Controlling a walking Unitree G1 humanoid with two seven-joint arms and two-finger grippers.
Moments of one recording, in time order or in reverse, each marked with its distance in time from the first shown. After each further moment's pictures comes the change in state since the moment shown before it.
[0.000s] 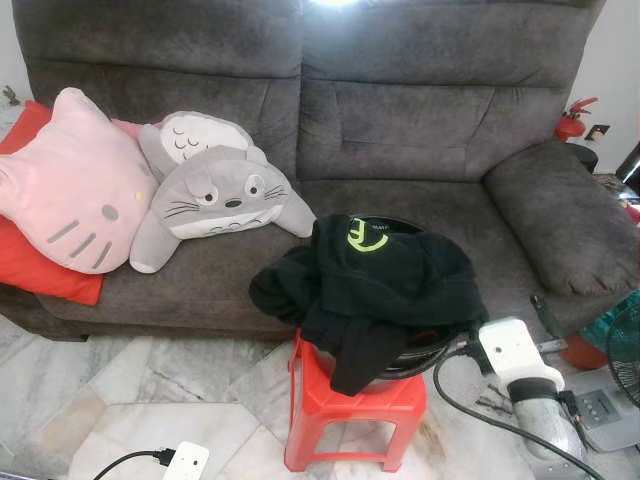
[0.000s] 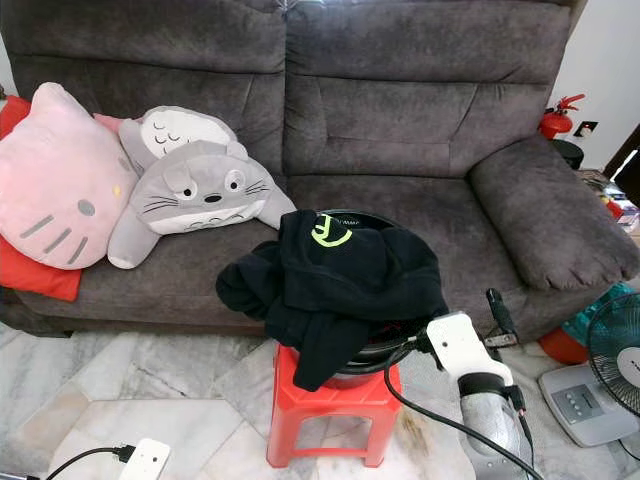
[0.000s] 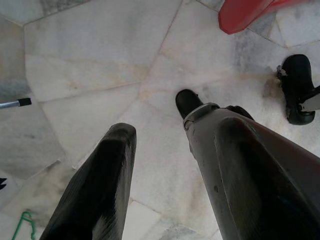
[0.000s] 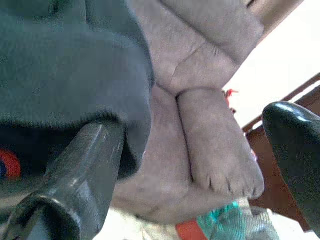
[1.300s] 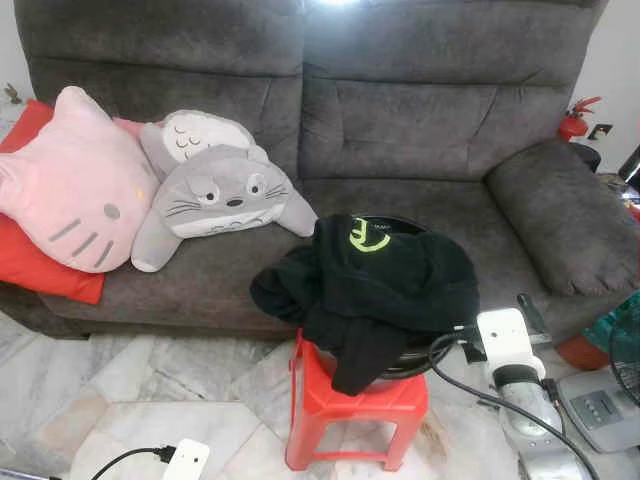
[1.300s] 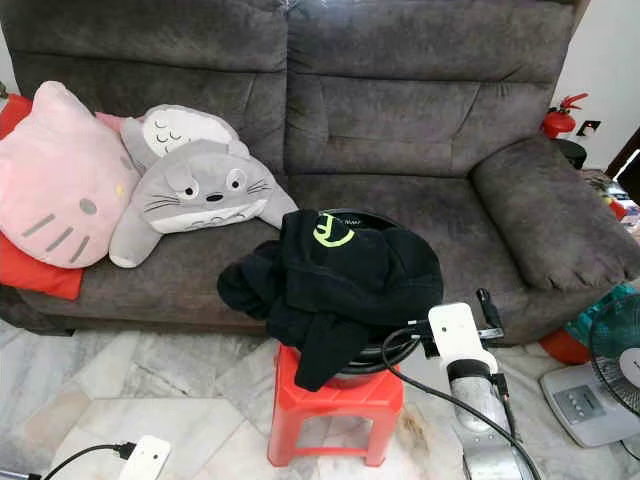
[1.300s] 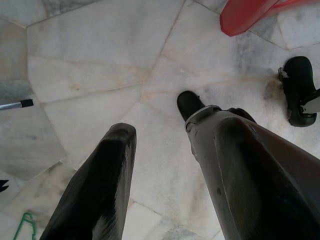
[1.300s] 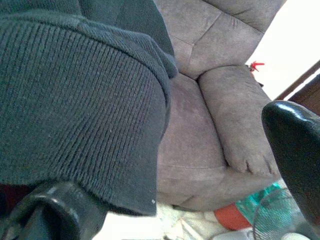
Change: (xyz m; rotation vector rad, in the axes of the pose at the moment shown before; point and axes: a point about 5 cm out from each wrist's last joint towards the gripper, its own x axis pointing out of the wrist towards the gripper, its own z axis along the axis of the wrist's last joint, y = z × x) left arm 0.000 0.001 0.003 0.005 -0.008 0.002; right arm 0.025 0.018 -0.020 0.182 0.083 0.035
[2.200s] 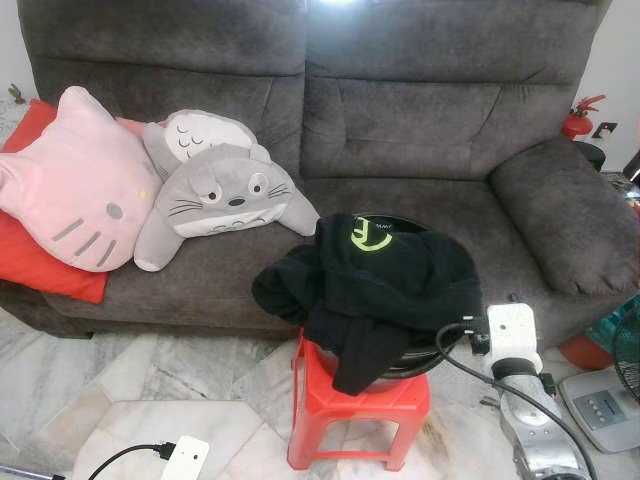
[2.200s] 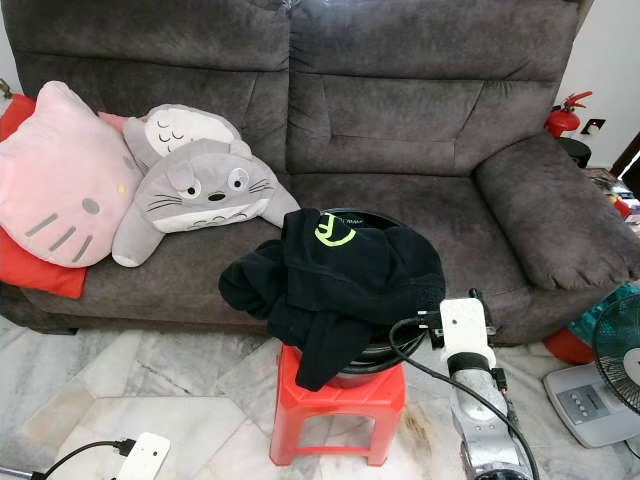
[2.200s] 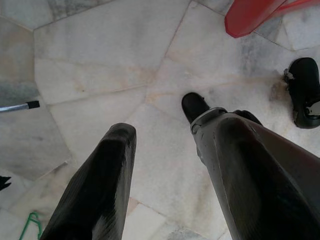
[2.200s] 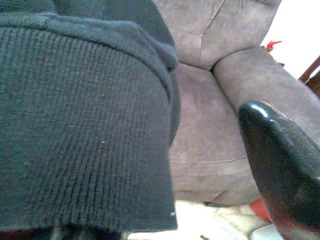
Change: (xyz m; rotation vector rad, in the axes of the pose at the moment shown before) left arm 0.000 0.002 0.003 0.008 -0.009 0.011; right arm 0.012 0.004 -0.008 0.181 0.016 0.014
